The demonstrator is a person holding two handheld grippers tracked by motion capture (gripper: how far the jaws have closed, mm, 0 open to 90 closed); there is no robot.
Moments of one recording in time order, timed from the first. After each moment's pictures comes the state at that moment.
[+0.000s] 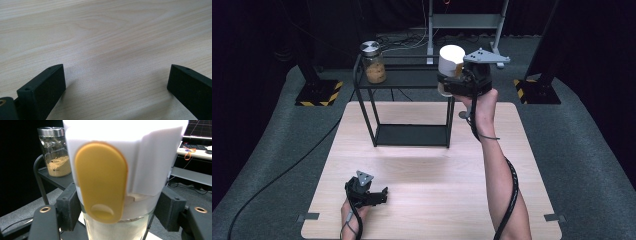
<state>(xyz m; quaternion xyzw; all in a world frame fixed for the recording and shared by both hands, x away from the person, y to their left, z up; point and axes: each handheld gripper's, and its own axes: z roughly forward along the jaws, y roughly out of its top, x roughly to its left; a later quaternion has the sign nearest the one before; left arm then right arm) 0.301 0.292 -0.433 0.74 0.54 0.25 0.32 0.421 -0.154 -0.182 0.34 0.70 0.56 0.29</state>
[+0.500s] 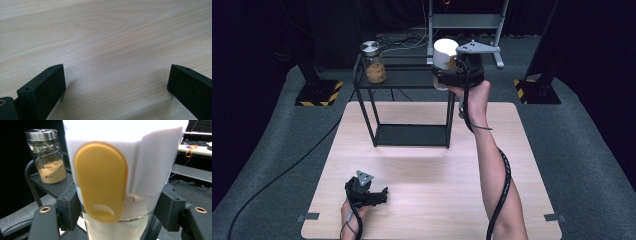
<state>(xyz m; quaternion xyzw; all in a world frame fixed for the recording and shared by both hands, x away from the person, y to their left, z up) 0.301 0.293 -0.433 0.74 0.54 0.25 0.32 0.446 -0.138 -0.174 0.35 0.70 0.55 0.28</state>
